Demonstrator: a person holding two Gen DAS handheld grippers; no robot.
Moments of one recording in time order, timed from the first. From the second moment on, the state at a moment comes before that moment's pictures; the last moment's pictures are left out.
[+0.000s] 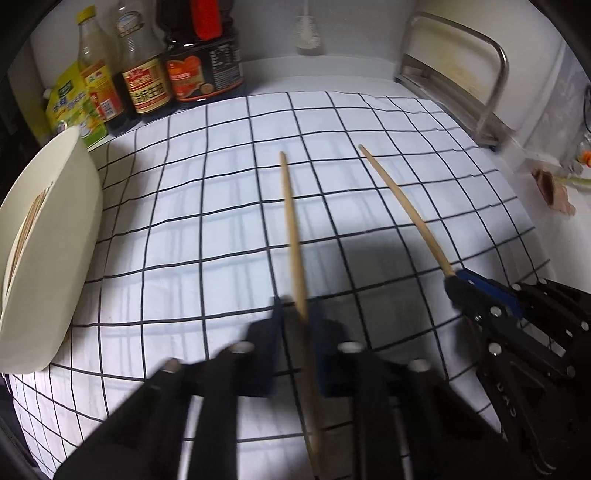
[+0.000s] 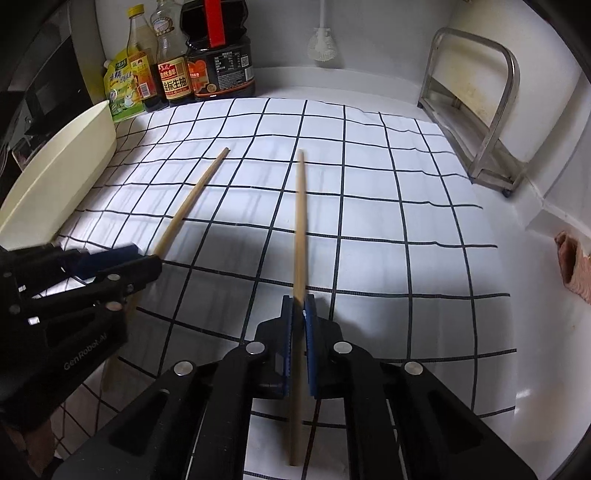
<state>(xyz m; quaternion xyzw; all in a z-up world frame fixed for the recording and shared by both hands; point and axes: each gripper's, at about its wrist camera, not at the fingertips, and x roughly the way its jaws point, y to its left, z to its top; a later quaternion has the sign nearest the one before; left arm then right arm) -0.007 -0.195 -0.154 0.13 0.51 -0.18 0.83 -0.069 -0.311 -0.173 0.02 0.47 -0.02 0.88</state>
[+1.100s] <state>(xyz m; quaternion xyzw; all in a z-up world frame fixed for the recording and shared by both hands) 0.066 0.031 -0.023 0.04 0.46 -0.09 0.88 0.028 -0.112 -0.061 0.04 0.41 0.13 0.90</state>
